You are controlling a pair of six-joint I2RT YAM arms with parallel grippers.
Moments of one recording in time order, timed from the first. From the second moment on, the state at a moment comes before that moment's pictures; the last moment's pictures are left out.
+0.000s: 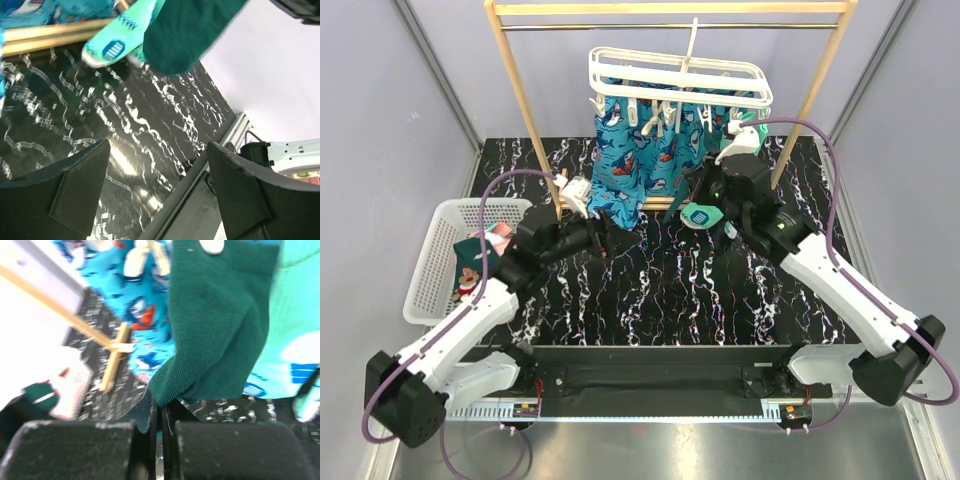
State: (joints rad) left arm -0.53 0.98 0.76 0.01 0.43 -0.59; right arm 0.69 1.28 1.35 -0.35 0.34 0.50
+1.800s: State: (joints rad) left arm -0.91 1.25 1.04 0.16 0.03 -0.29; right arm 0.69 1.19 1.48 -0.50 0.32 0.59
